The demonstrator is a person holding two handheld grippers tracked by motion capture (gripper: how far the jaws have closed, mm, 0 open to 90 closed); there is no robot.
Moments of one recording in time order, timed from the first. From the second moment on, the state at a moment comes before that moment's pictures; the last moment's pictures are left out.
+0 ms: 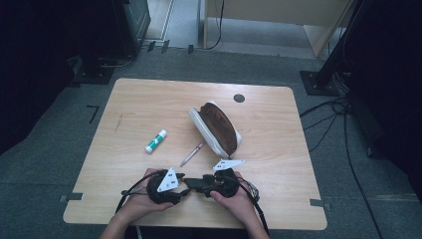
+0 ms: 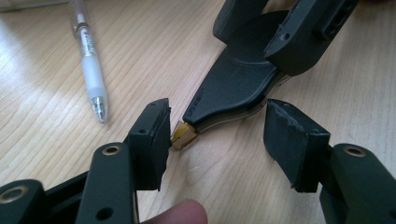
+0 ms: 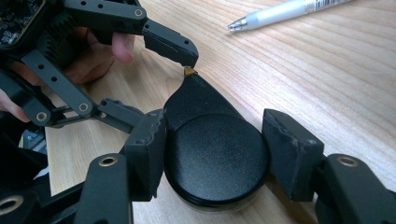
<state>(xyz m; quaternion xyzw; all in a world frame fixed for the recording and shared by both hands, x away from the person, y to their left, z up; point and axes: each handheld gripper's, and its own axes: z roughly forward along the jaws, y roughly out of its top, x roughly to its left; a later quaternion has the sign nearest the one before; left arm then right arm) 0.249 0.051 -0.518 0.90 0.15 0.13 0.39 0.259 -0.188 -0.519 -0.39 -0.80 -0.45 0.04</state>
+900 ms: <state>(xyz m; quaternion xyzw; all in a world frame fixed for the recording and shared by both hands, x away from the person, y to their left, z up) 0.249 0.050 -0.518 0.91 0.12 0.07 0.40 0.254 -0.193 -0.519 -0.30 -0.84 -0.46 0.05</state>
